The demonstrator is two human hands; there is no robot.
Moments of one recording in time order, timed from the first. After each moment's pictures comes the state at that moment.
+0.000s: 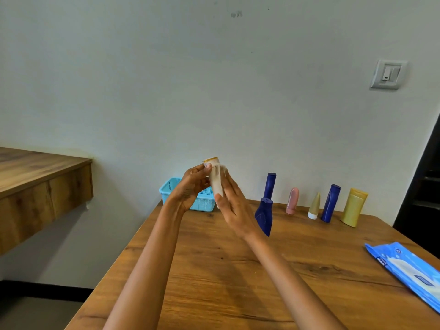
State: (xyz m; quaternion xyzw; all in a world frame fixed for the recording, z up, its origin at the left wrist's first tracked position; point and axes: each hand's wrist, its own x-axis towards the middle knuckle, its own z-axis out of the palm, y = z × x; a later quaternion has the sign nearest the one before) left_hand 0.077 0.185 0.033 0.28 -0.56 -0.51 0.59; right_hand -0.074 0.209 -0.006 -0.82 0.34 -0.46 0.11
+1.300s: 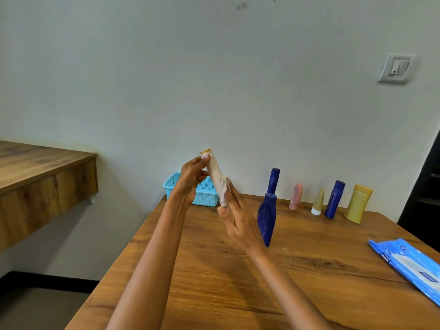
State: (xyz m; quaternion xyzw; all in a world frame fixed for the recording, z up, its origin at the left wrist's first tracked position) left_hand 0.076 0.184 0.034 0.35 -0.48 -0.47 0.66; right_hand -0.076 0.220 -0.047 -0.82 0.33 -0.47 0.04
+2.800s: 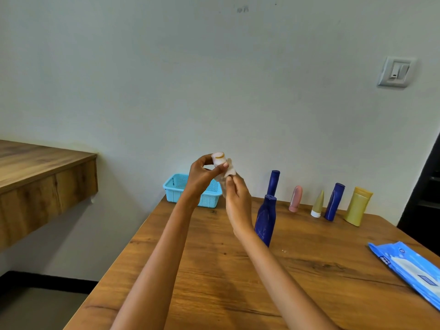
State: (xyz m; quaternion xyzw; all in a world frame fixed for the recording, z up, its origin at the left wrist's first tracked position) left_hand 0.055 0.187 0.039 0.42 -0.57 -0.29 0.64; right_hand -0.043 0.225 0.005 -0.64 0.40 -0.61 0.24
